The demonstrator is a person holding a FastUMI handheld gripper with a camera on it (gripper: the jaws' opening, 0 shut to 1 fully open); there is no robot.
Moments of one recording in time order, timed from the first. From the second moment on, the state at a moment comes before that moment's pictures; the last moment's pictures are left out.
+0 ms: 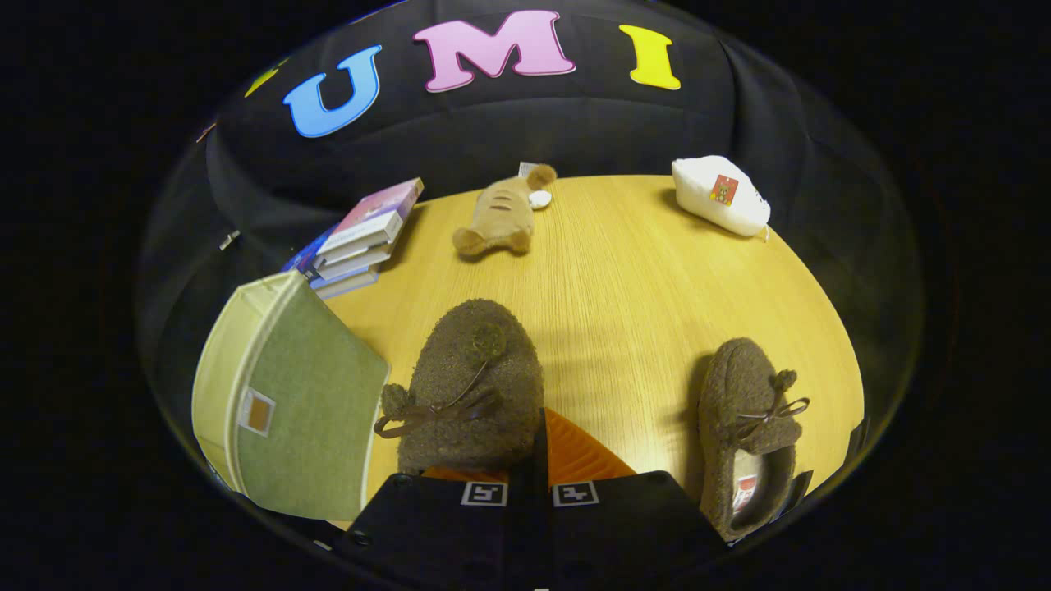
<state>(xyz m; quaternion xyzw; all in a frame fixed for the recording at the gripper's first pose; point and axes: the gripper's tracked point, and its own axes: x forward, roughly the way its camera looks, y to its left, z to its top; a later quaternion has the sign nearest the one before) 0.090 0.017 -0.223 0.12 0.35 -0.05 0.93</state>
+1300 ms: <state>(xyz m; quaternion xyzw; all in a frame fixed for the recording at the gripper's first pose) 0.122 0.301 -0.181 0.16 0.42 0.03 0.90</state>
